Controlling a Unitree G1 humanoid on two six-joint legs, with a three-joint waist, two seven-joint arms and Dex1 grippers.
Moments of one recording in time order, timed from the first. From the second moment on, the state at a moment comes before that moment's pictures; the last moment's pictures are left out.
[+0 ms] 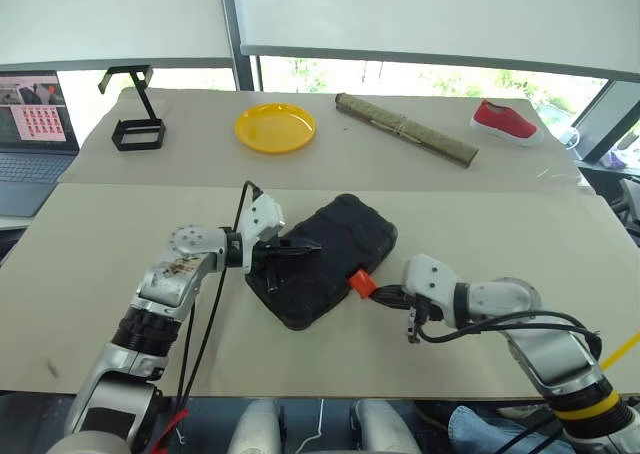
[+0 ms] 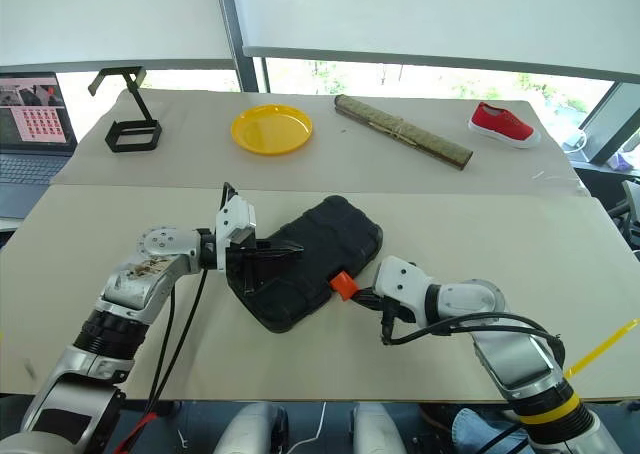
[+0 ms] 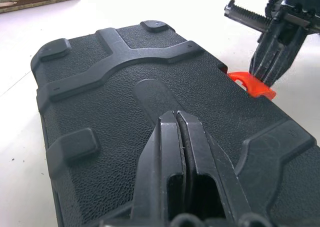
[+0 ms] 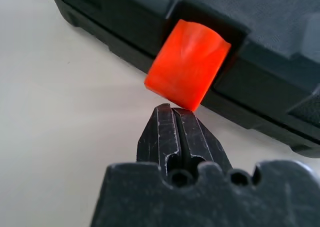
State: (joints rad) left arm -0.53 0.53 -0.19 0.08 -0.32 0.33 -1.10; right arm -0.21 -0.71 0.23 -0.36 0.15 0.40 0.92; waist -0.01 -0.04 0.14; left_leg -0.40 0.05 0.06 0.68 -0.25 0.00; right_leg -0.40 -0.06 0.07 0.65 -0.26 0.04
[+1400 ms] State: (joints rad) left arm -0.54 0.50 -0.20 0.13 -0.28 0.31 -1.11; right arm -0.29 -0.66 0.24 -0.31 0.14 0.41 0.91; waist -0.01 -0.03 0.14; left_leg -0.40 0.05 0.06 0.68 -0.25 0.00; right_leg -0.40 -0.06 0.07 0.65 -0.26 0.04
